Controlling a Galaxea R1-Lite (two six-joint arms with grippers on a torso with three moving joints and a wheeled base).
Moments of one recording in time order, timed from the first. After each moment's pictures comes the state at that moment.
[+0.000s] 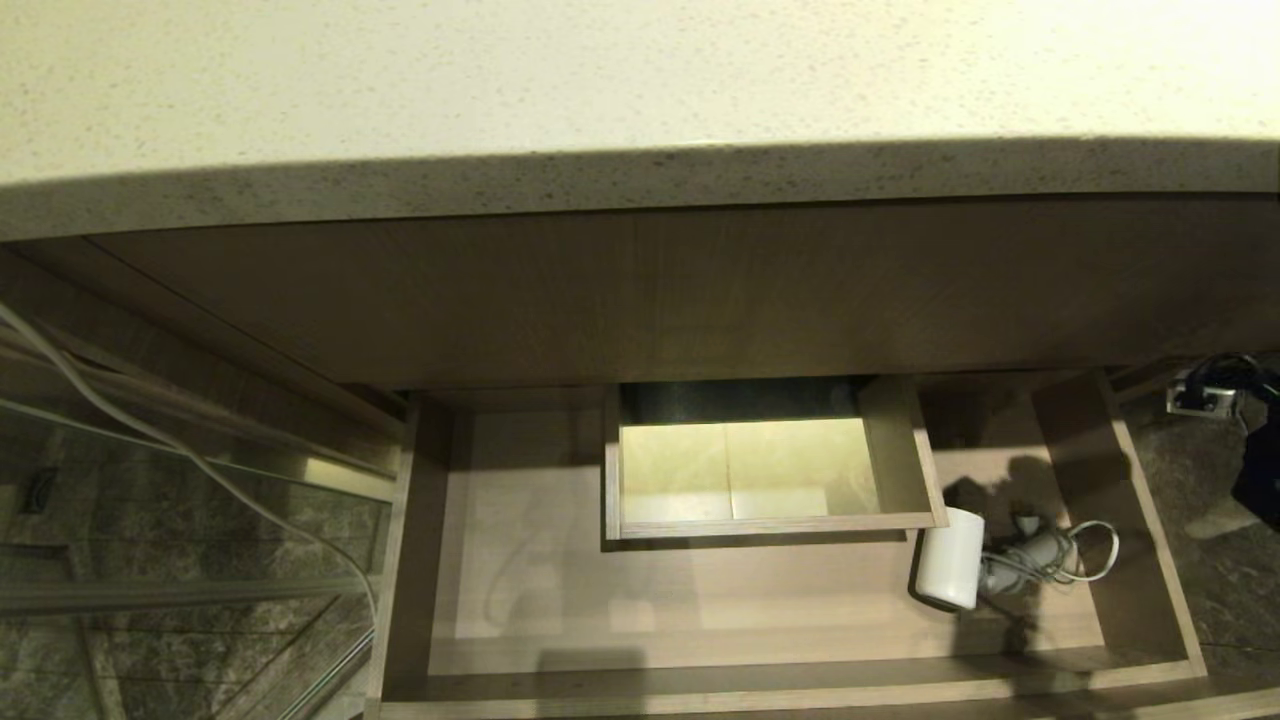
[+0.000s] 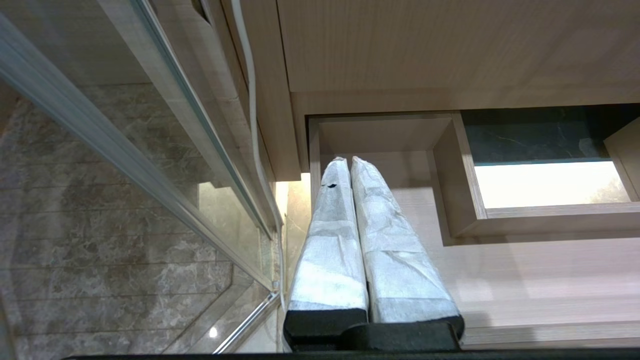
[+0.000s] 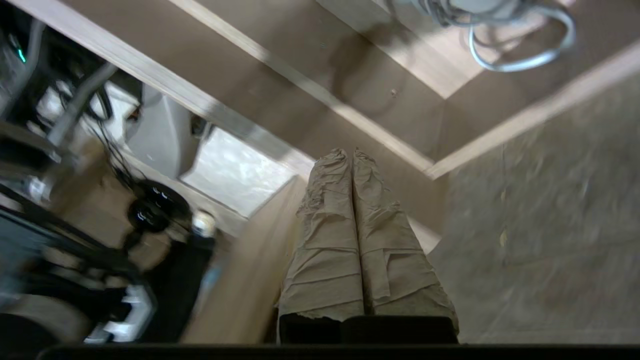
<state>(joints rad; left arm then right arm) 0.00 0.00 0.00 -0.23 0.00 0.00 -0.49 1.87 -1.46 0.90 0.30 -1.08</state>
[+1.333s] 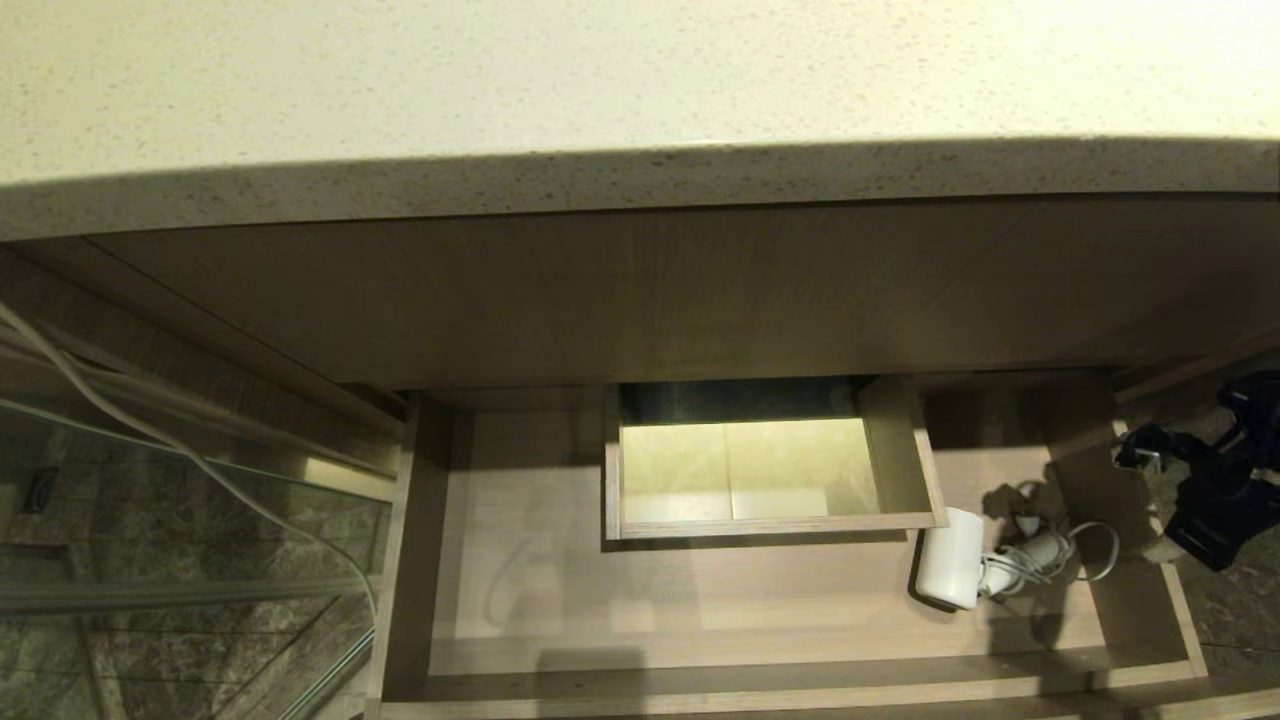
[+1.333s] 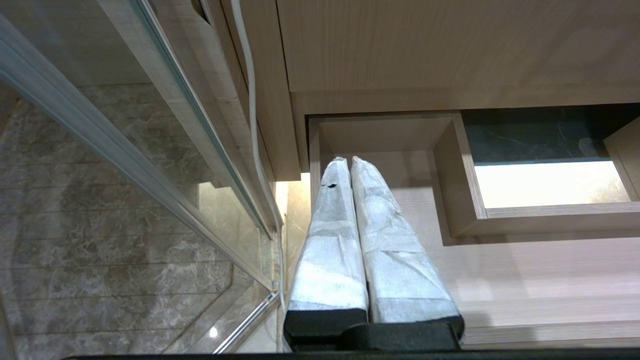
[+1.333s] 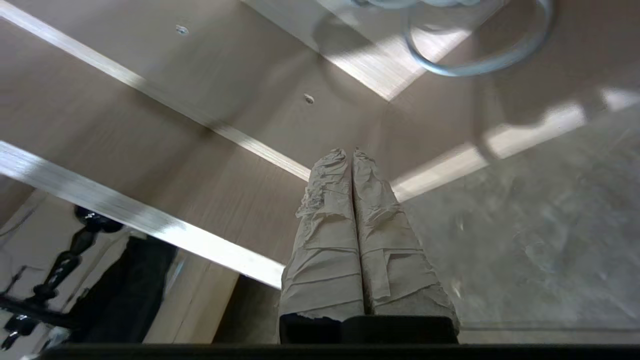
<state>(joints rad) 0.00 0.00 0.00 -0.23 0.00 0.00 -0.54 2.22 -1.51 0.60 0.20 -1.12</state>
